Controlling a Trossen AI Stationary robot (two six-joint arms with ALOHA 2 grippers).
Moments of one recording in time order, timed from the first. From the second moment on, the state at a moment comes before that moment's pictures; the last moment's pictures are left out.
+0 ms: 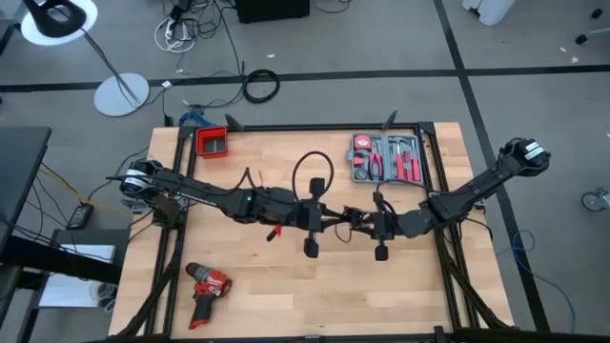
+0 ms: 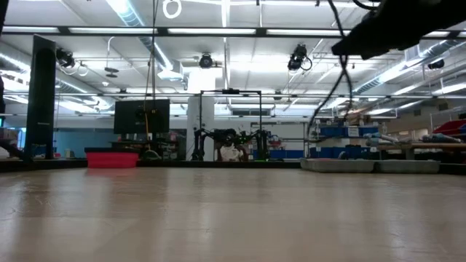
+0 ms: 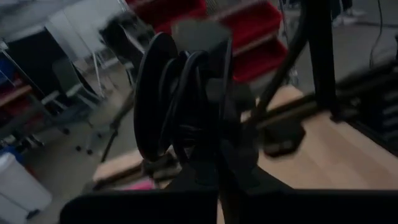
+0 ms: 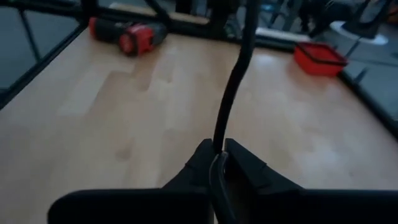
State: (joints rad) left arm -0.21 1.69 1.32 0.25 -0.17 0.37; right arm 0.49 1.08 0.52 0.15 0.52 0.05
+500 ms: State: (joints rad) left arm -0.21 1.69 1.32 -0.02 -0.20 0.23; right arm 0.61 1.00 0.68 -0.27 0.52 0.18
